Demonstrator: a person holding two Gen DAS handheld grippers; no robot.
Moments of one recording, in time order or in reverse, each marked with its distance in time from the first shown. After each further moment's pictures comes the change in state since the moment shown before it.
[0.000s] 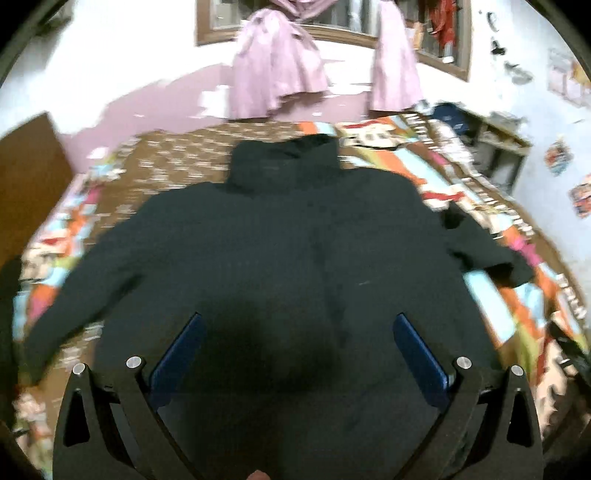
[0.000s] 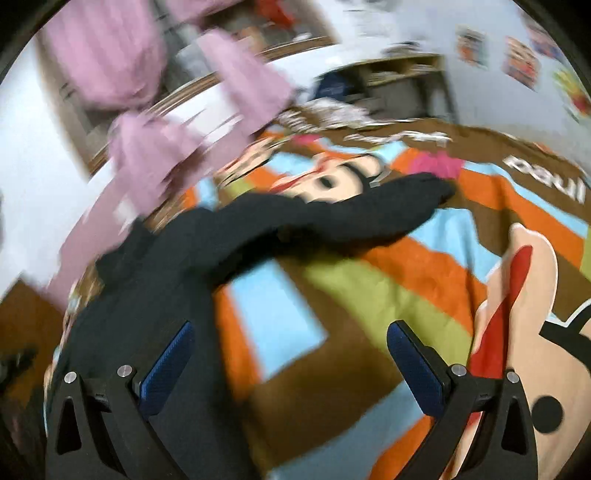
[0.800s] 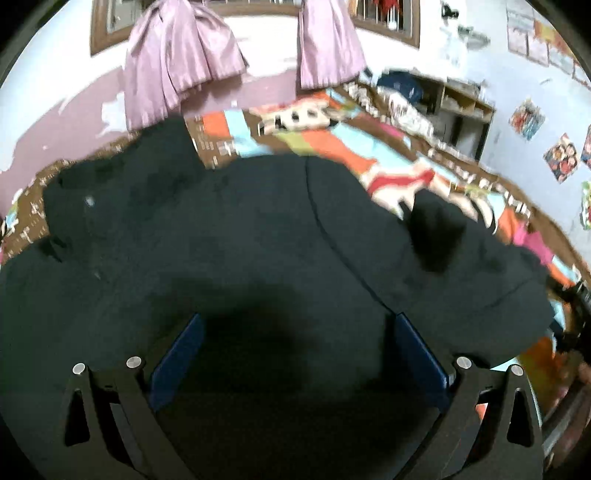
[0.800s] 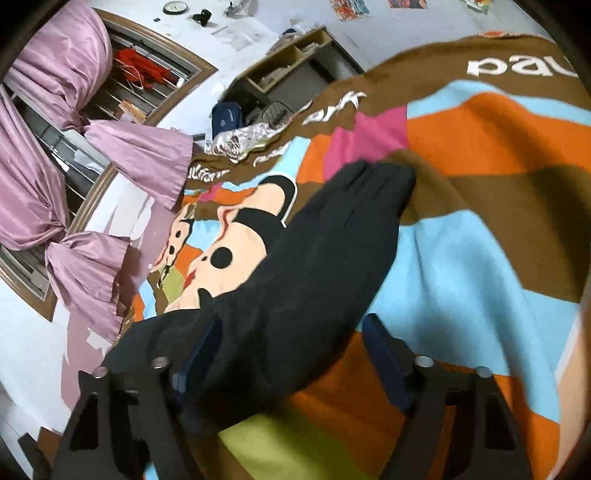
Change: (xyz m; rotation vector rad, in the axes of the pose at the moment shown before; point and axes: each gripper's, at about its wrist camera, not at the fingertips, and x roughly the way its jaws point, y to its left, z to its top) left arm 0.235 -0.121 0.063 0.177 0.038 -0.068; right arm 0.142 -0.132 0.065 0.435 -0.076 -0.010
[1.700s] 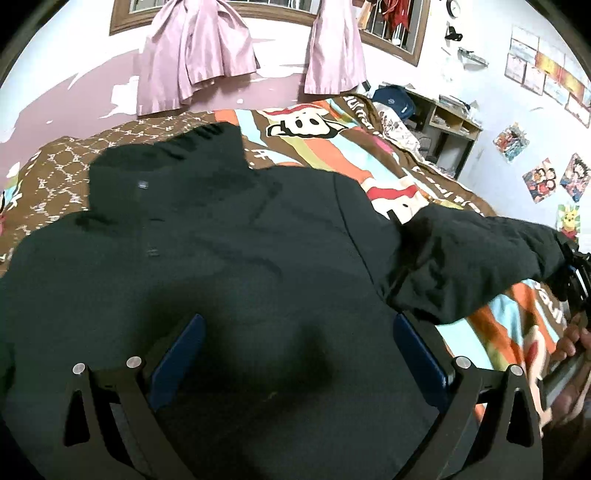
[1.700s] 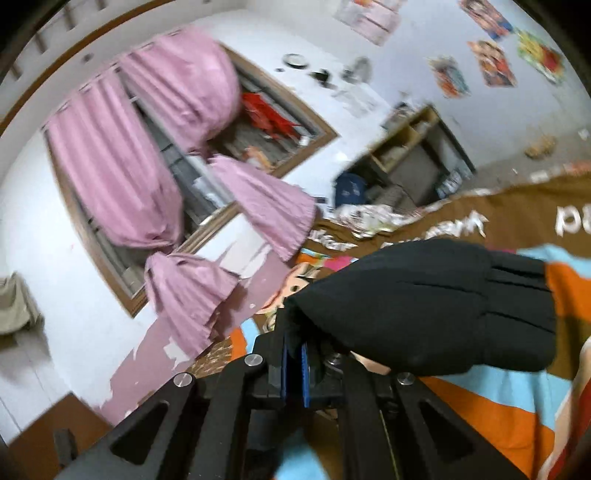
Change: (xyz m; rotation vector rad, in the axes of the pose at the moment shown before) left arm -0.113 0.075 -0.009 -0.070 -0.011 -0.138; right arm -0.142 0.129 0.004 -0.256 -0.273 0.360
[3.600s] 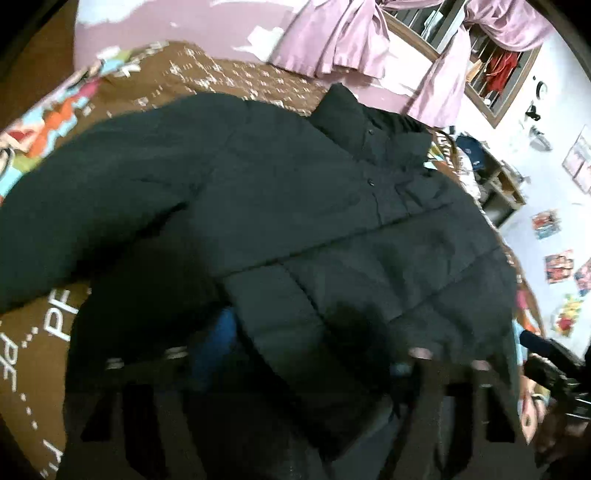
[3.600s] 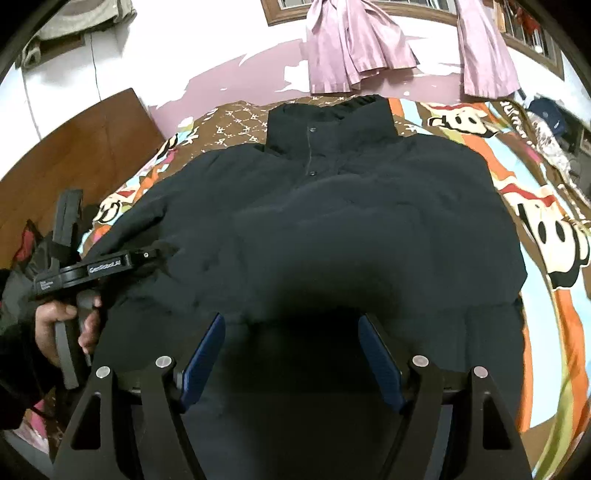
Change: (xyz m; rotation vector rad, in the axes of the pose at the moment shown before) left arm -0.119 0.214 -0.121 -0.381 0.003 0.051; right arm 0.028 0.257 -0.263 -0.689 0.887 0.172
